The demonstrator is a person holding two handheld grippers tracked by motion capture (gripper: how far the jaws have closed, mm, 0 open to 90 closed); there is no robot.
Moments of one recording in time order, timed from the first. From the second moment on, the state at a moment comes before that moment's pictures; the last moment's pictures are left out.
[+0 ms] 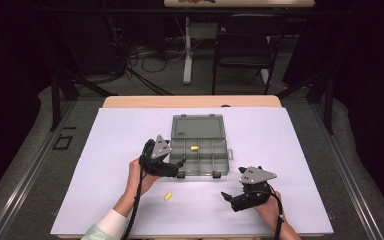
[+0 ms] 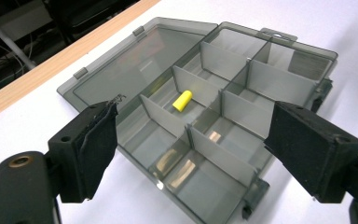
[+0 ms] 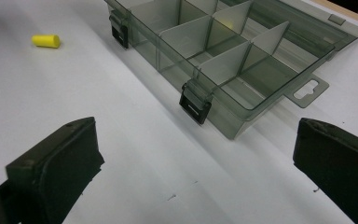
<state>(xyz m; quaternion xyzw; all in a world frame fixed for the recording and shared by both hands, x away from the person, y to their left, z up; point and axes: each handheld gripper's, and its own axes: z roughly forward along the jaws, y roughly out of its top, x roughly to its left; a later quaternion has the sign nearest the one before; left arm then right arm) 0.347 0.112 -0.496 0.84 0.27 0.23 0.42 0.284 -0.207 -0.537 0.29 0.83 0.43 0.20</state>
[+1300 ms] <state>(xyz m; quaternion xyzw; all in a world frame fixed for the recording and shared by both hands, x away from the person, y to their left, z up) 0.285 0.135 -0.525 0.85 0.27 0.22 0.39 0.284 -0.208 -0.537 0.29 0.83 0.43 0.20</state>
